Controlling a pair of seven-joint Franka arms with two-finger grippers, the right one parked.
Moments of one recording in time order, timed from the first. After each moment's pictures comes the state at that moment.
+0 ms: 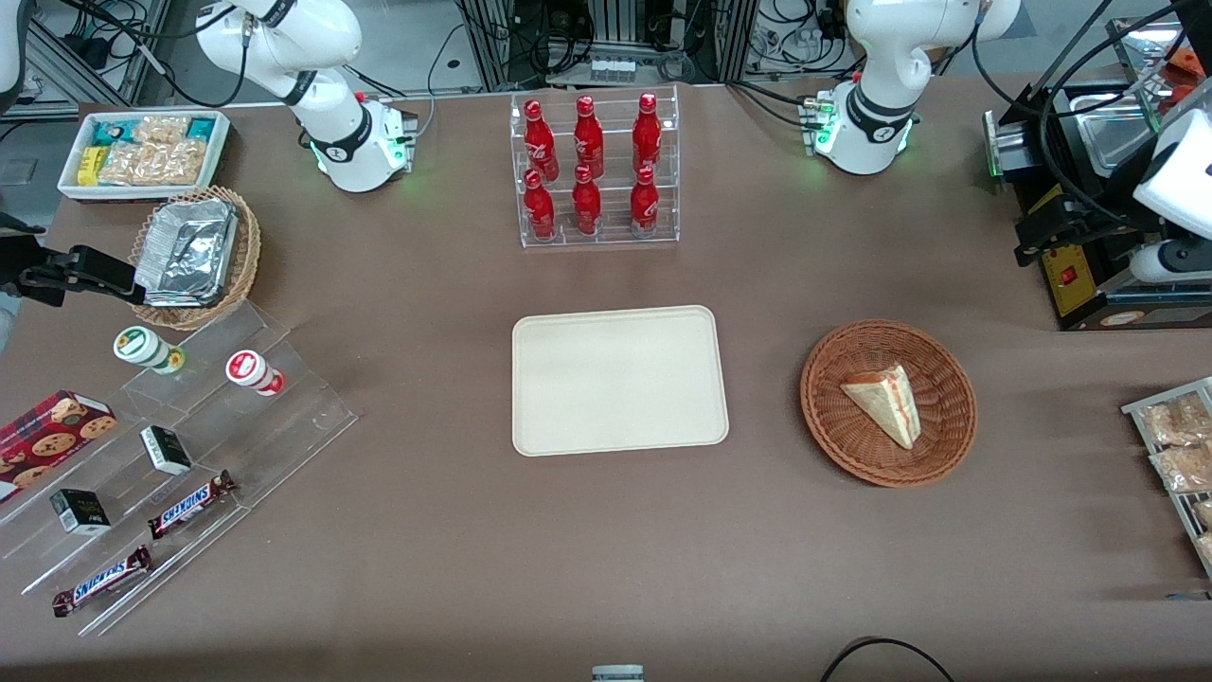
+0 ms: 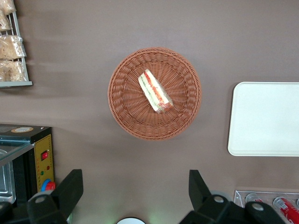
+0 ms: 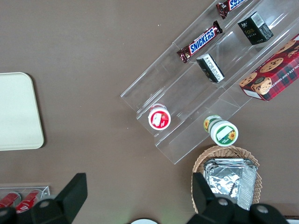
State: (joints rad) arm -0.04 0.01 -0.03 -1.47 0.01 1.44 -0.14
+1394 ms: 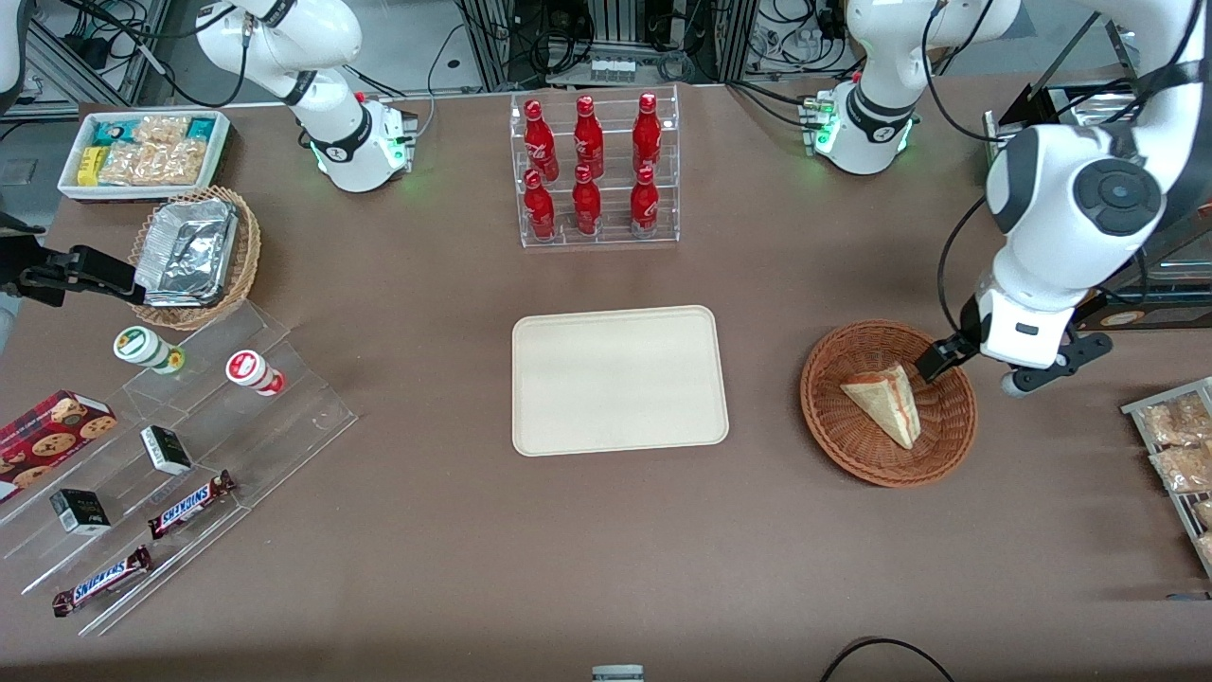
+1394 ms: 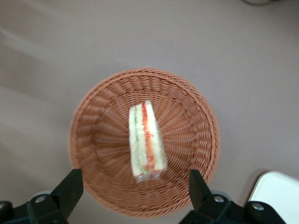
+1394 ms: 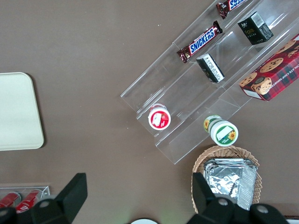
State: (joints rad) arm -0.04 0.03 -0.08 -2.13 0.07 2.28 -0.66
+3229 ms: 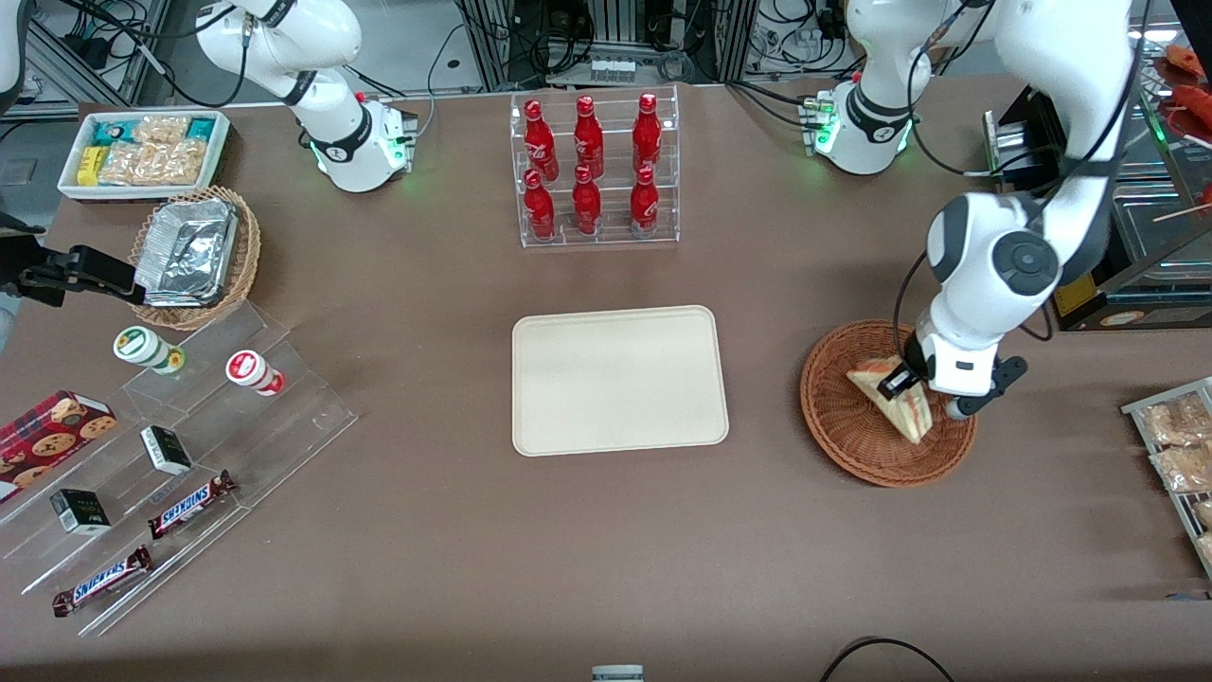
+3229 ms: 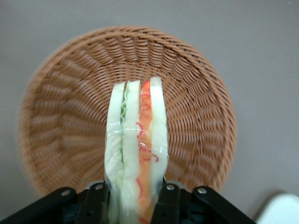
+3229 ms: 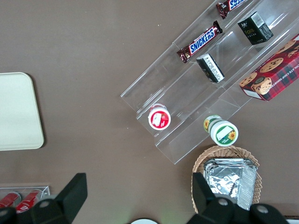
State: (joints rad) arm -0.05 0.14 -0.11 -2.13 0.05 2.29 -0.77
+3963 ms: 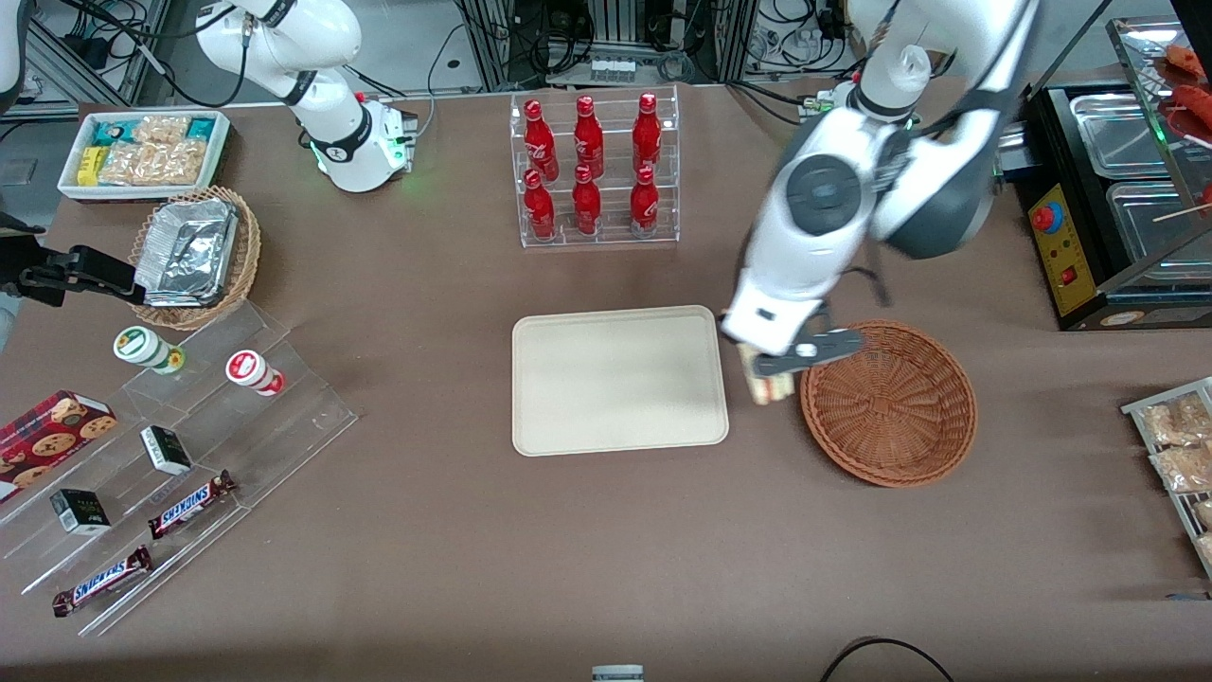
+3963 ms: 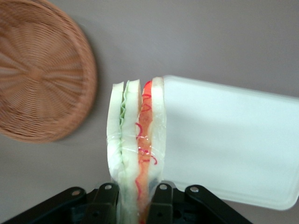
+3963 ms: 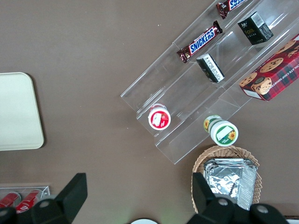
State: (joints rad) arm -0.46 0.33 -0.16 -1.62 0.06 1.87 -0.84
